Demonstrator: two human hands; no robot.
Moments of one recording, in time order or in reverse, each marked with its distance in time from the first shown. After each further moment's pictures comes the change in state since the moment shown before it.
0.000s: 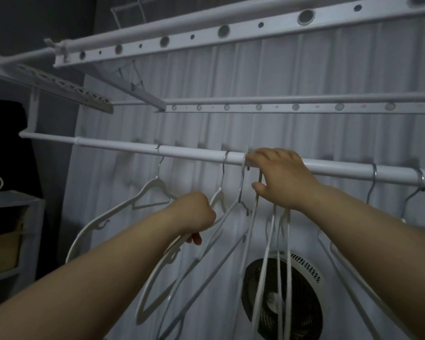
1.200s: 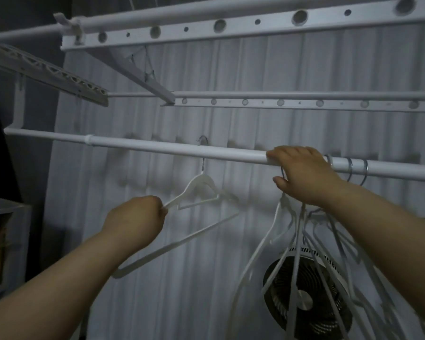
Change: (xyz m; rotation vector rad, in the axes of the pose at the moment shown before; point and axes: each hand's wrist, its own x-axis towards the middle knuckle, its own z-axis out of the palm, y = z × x) left_hand 0.034 -0.170 -0.079 0.353 0.352 0.064; right_hand 0.058 -0.074 0.014 -0.093 -0.033 0.164
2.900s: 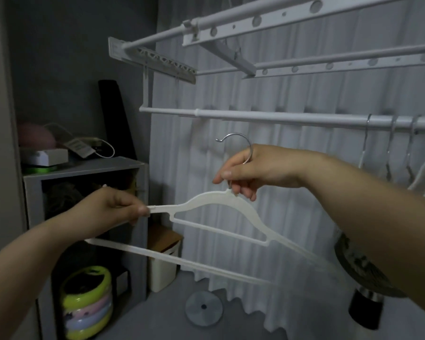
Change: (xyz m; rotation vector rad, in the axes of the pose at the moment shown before) left_hand -0.196 -0.167 -0.113 -0.509 -0.084 -0.015; right_hand -0.067 -0.192 -0.072 1.270 -0.739 -0.426
